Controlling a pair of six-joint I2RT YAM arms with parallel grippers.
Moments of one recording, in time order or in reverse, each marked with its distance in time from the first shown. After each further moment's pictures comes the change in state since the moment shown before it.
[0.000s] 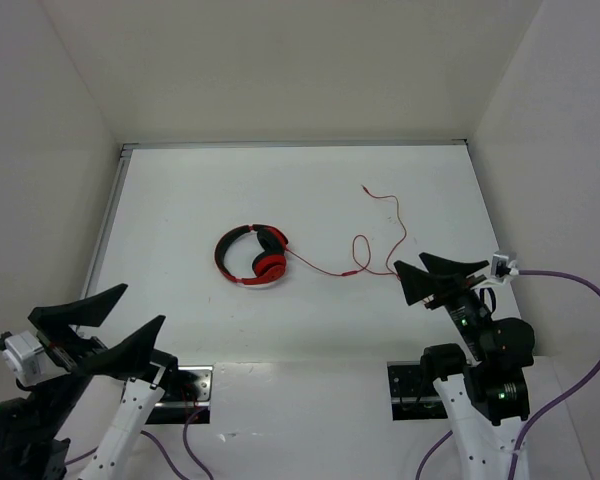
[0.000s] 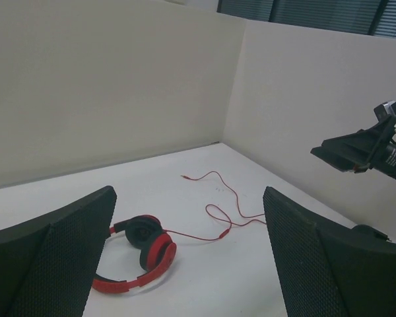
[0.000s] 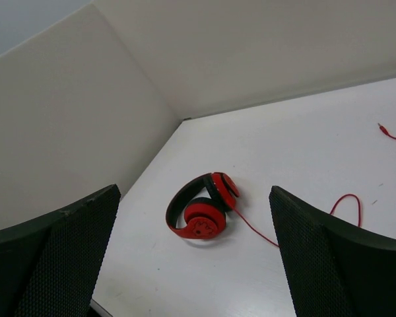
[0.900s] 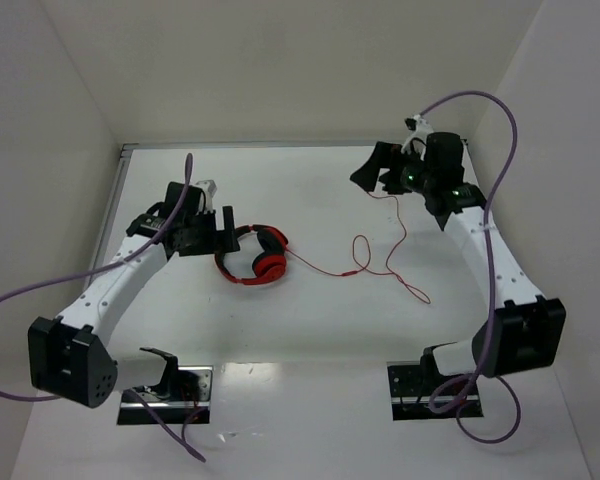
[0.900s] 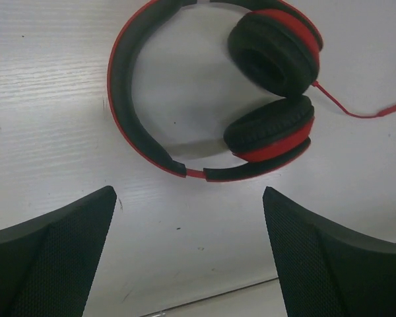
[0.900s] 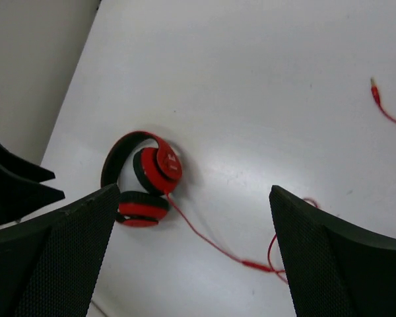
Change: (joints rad) left arm 0.011 1.201 -0.037 -0.064 -0.169 -0.077; right arm 0.012 1.299 0.640 -0.009 -0.166 -0.278
